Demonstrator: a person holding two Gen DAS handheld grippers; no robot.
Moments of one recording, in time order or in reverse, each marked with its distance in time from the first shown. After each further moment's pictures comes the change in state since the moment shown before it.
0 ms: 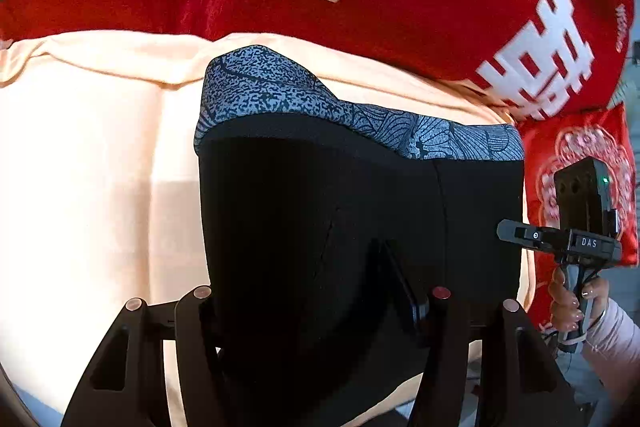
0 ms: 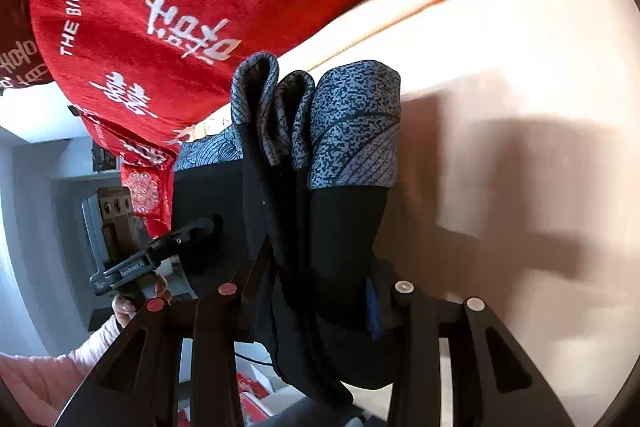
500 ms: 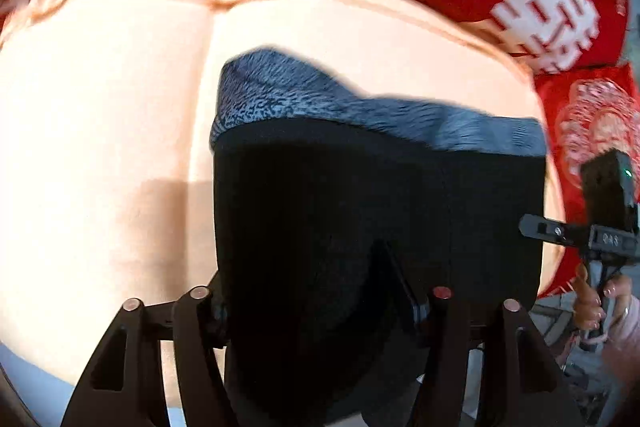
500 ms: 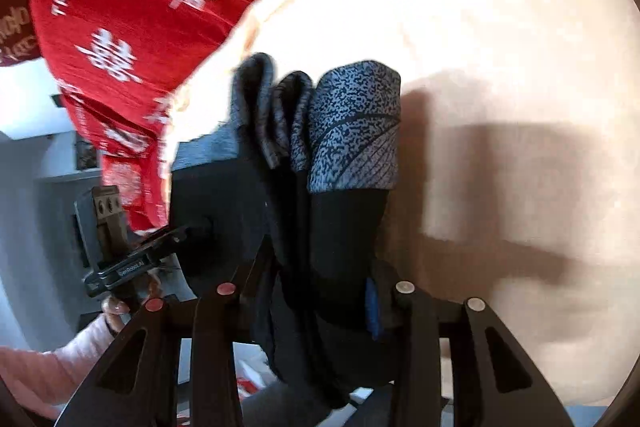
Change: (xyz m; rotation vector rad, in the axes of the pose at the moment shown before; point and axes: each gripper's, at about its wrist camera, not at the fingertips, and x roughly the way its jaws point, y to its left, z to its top) left arm 0.009 0.046 -0.087 -0.013 0.051 0.075; right arm 0.037 -0.007 -0.083 -0.005 0.011 -0.140
